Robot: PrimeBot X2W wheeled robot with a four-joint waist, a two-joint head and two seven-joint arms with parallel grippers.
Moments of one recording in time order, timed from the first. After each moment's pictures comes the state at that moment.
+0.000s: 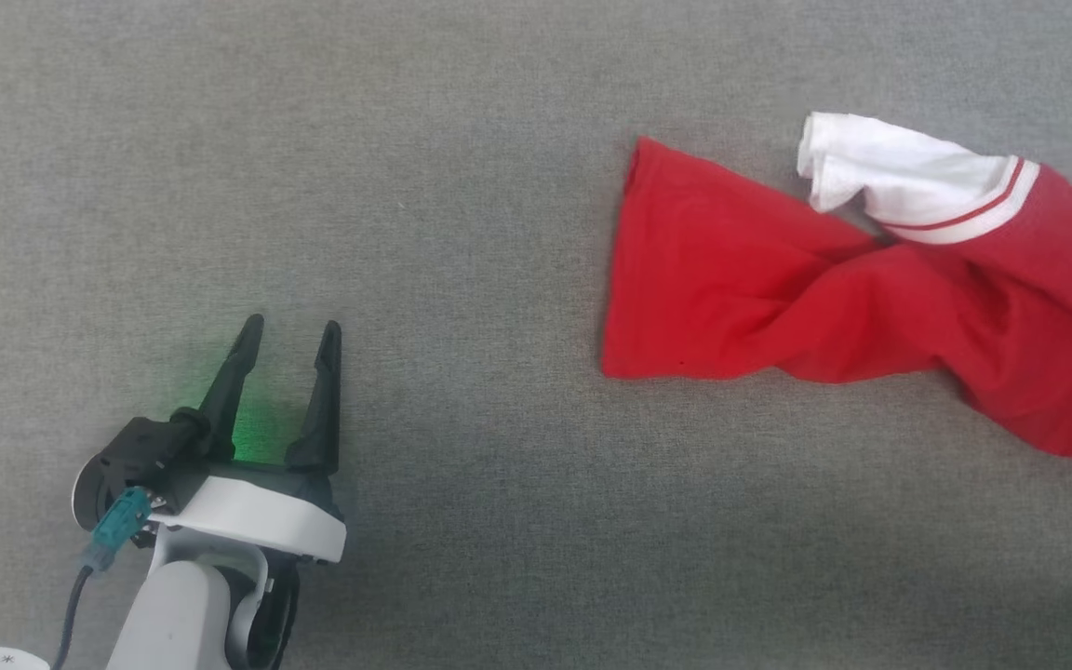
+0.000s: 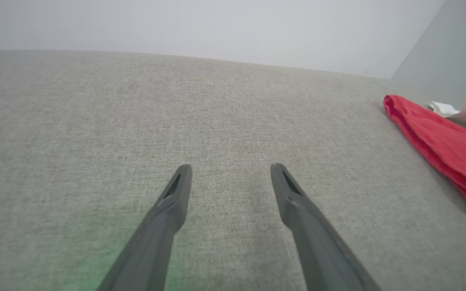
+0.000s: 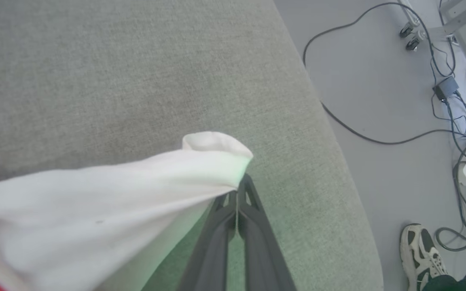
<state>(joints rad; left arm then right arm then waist) -0.21 0.14 -0.04 0.18 -0.28 -0.13 -0.26 -0.37 -0.53 -0.52 0.32 0.25 0.13 0.59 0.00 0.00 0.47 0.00</state>
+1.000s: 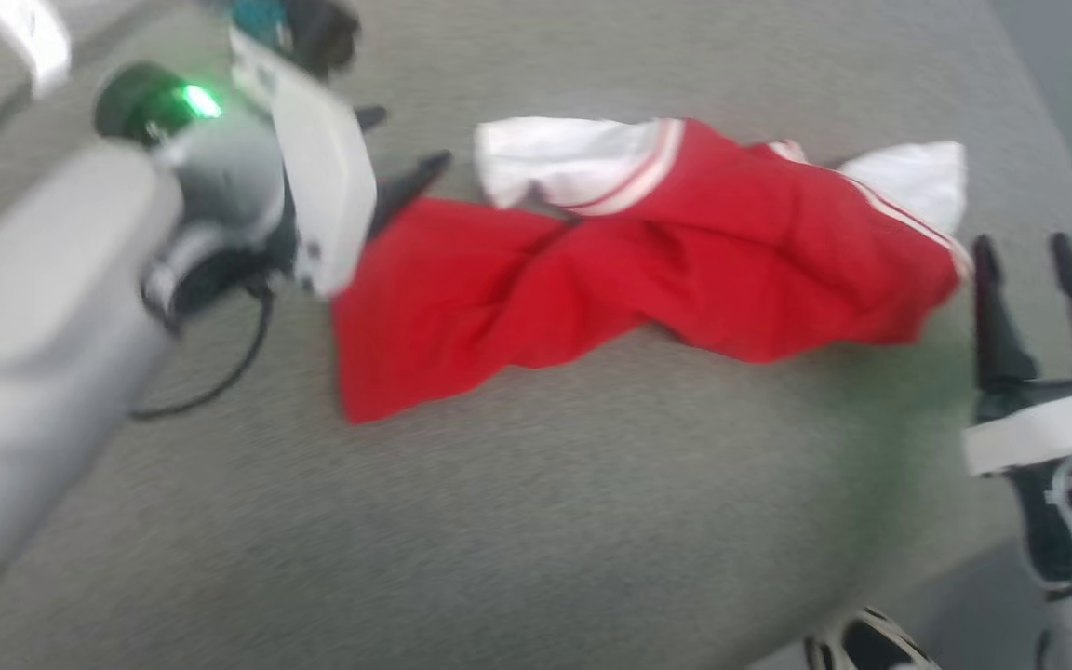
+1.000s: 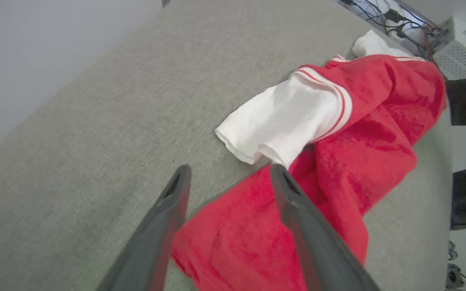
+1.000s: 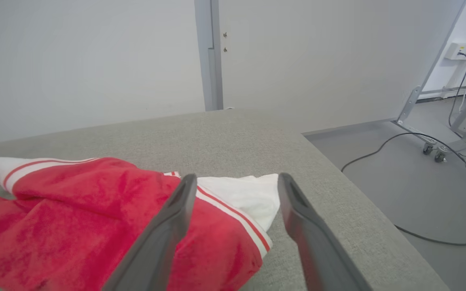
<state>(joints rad) -1.09 0.58 -0.84 0.30 -0.95 -0.13 0.50 -0.30 -0.26 -0.06 0.20 0.41 0.13 -0.20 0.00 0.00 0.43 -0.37</state>
